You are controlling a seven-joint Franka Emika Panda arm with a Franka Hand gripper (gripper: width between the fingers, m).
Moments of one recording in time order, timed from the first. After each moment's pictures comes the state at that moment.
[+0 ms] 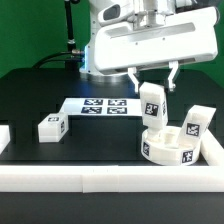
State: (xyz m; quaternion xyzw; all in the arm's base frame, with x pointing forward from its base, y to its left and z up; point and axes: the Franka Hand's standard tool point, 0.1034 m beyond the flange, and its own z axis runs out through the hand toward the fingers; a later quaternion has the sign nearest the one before) arm 0.559 0.054 0.104 -0.94 0.18 -0.27 0.05
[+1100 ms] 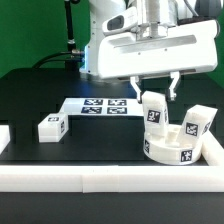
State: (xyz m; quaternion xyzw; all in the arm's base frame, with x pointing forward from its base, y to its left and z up) arm 0.549 0.058 0.088 -0.95 0.18 -0.27 0.05
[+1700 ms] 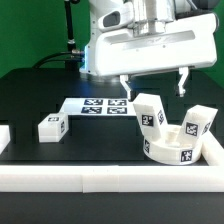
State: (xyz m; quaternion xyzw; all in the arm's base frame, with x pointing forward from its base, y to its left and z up) arm 0.552 0.056 0.099 -0.96 0.18 -0.21 0.06
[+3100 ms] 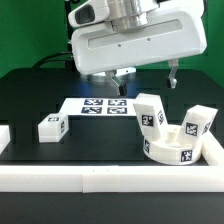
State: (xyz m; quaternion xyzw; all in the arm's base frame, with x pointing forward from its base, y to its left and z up) arm 0.569 0.035 0.111 -0.98 0.13 -0.02 0.12
